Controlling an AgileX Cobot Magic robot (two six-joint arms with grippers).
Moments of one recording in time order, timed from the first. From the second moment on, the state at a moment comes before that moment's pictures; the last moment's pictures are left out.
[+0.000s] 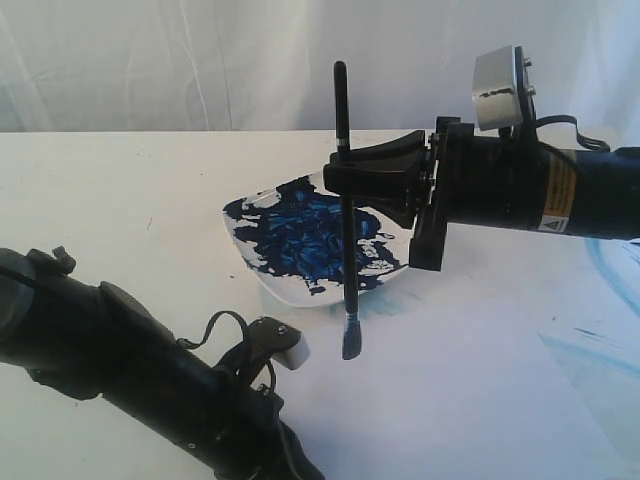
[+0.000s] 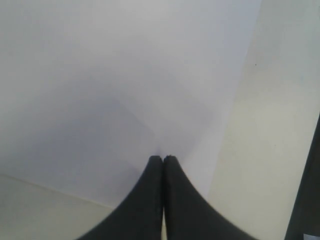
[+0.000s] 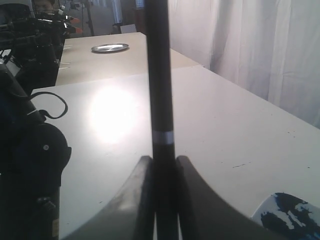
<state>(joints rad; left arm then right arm) -0.74 1.83 -0.72 -1.46 0.65 1.40 0.32 1.60 -0.80 -1.31 -1.21 0.82</state>
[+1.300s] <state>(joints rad) -0.74 1.83 -0.72 -1.46 0.65 1.40 0.32 1.59 -0.63 -0.99 -1.21 0.64</state>
